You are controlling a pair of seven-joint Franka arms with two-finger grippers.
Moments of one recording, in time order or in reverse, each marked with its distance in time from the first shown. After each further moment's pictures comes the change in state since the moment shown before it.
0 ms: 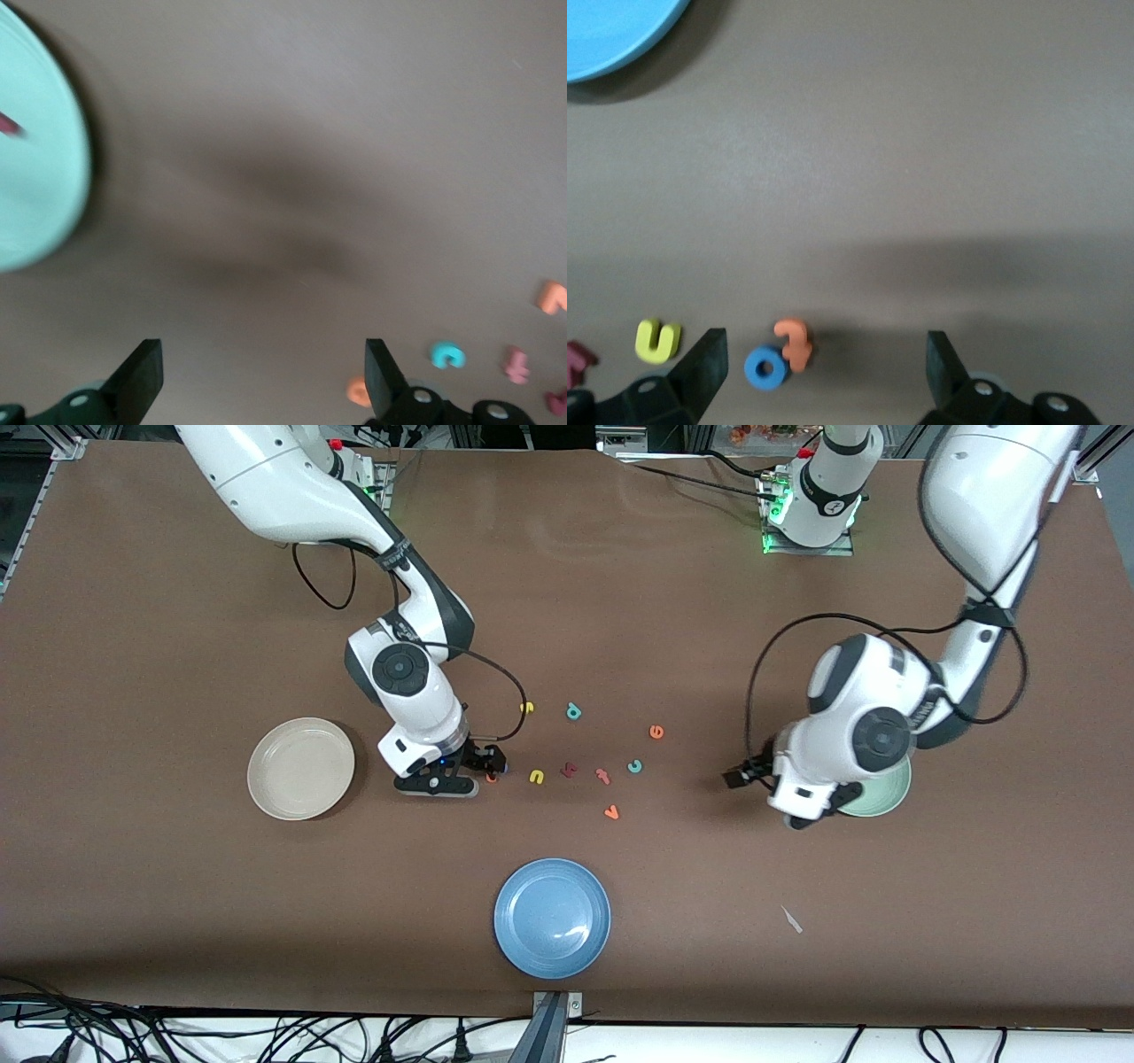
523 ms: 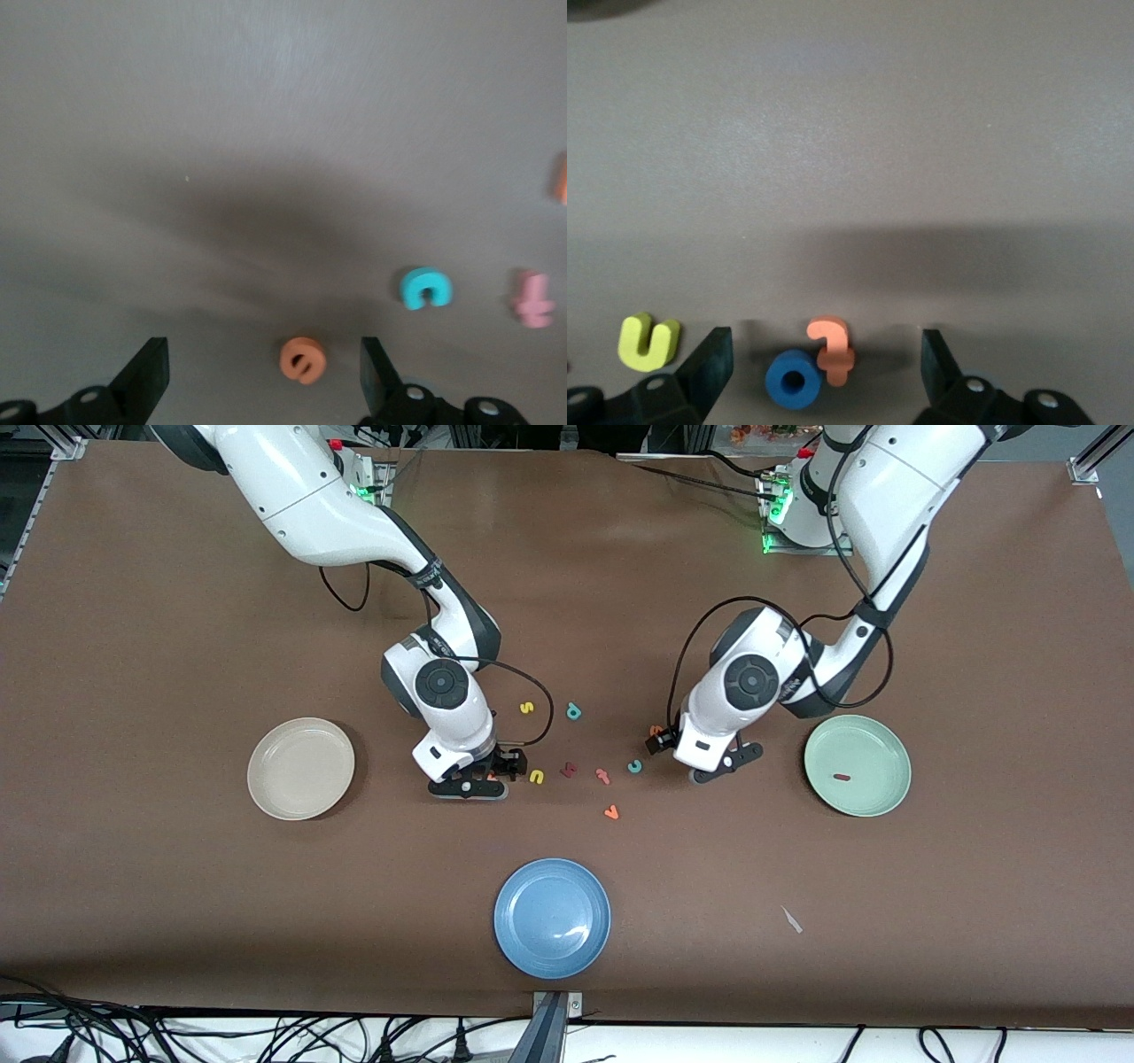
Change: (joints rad) left arm -0.138 0.016 0.000 -0.255 0.092 0.342 -0.139; right arm 0.083 0.092 -0.038 0.057 -0.016 -0.001 0.023
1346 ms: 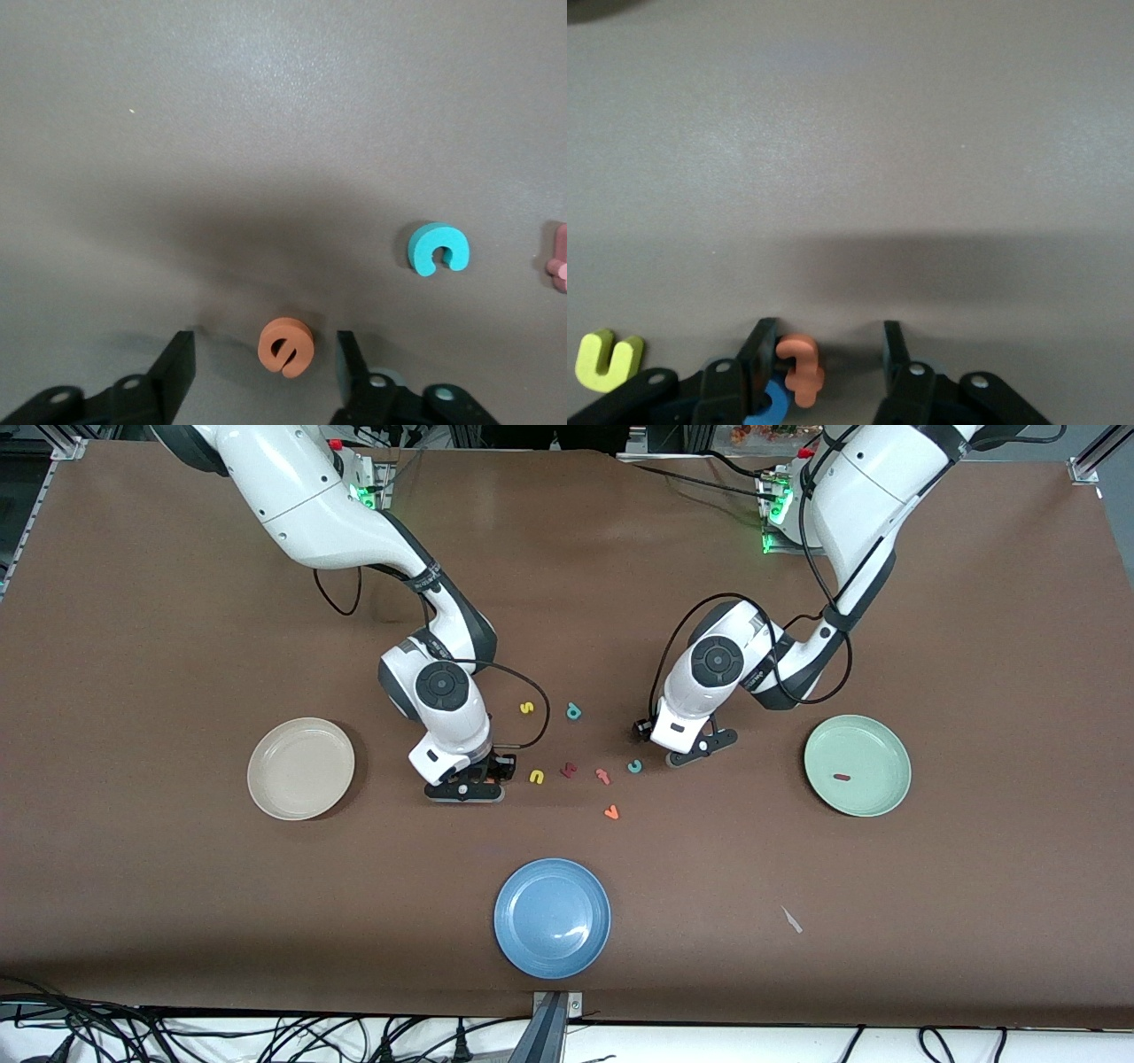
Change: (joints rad) left arm -0.043 0.033 0.002 -0.037 0.054 0.094 -0.080; right arm 0.006 0.003 -0.018 0.004 -0.037 -0.004 0.000
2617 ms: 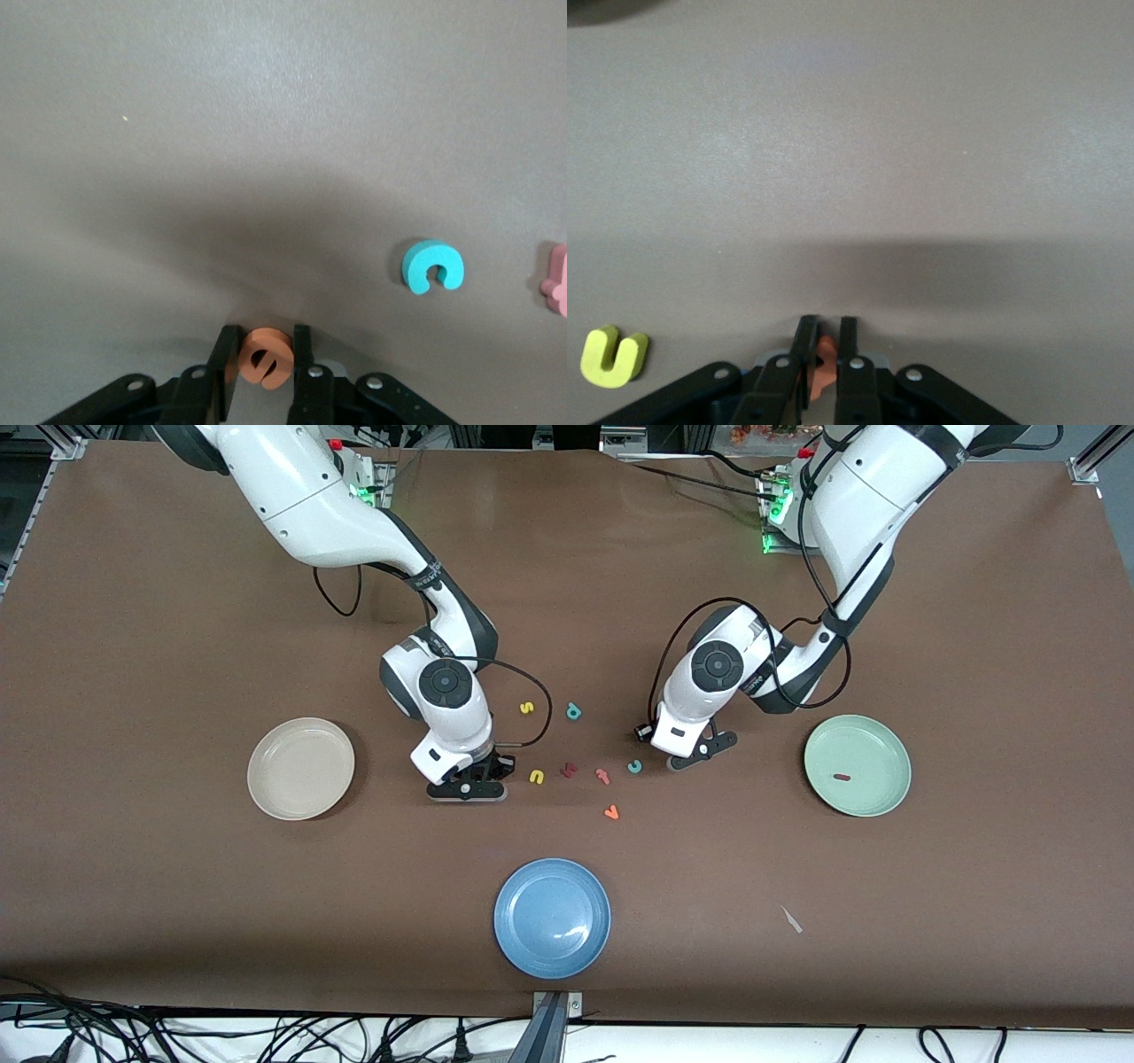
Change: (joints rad) left arm 0.001 0.015 0.005 0.023 0.001 0.001 -0.022; right arm 0.003 -0.007 0.000 0.002 -0.016 -0.011 -0.005
